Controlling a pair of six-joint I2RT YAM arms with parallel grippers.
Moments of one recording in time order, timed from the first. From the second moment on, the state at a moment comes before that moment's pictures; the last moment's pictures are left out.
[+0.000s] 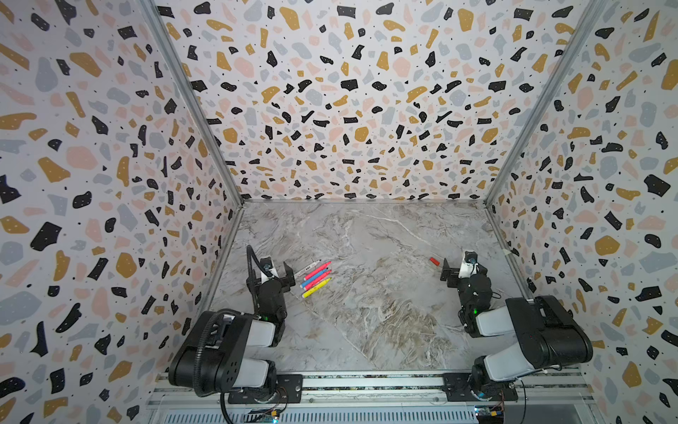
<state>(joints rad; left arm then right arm) -0.14 1.40 0.13 1.08 -0.46 -0.01 0.10 1.51 0.19 1.14 0.20 -0.04</state>
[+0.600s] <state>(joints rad) -0.14 1.40 0.13 1.08 -0.46 -0.01 0.10 1.51 0.19 1.14 0.20 -0.04</state>
